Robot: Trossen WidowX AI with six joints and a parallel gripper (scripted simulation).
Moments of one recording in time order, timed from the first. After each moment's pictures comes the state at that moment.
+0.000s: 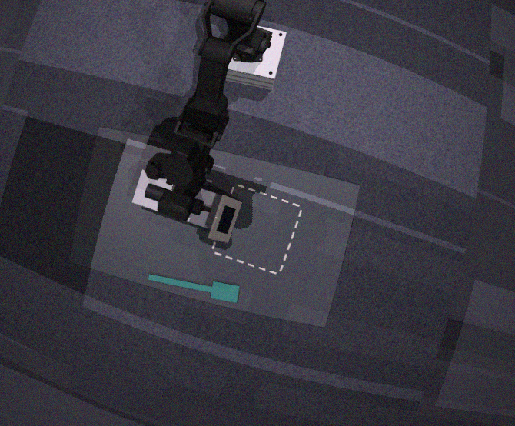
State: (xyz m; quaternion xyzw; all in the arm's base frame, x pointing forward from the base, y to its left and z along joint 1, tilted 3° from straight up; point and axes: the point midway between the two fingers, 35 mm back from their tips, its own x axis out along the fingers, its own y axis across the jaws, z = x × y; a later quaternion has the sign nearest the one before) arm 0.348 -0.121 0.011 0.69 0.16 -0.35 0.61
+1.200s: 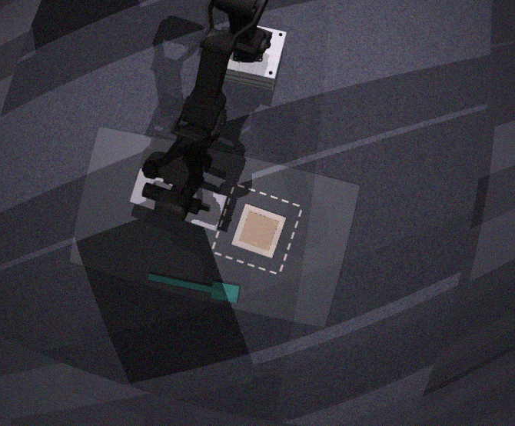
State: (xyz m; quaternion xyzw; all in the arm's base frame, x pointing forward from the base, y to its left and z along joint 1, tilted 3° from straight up) arm 0.348 -0.125 0.023 0.69 0.16 -0.35 0.61
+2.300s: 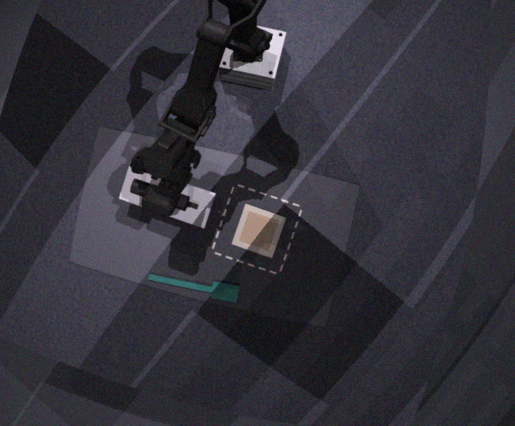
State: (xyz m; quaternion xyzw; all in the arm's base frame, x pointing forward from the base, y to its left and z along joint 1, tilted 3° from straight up) arm 0.342 -0.148 0.040 0.69 0.15 -0.35 0.61
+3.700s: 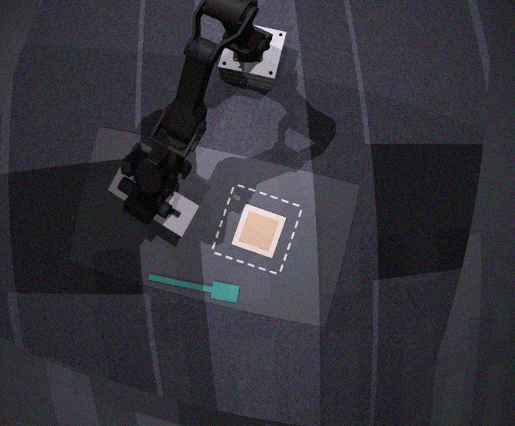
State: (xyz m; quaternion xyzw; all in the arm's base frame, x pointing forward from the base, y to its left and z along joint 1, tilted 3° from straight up) arm 0.351 -0.184 0.024 0.70 0.09 -0.43 0.57
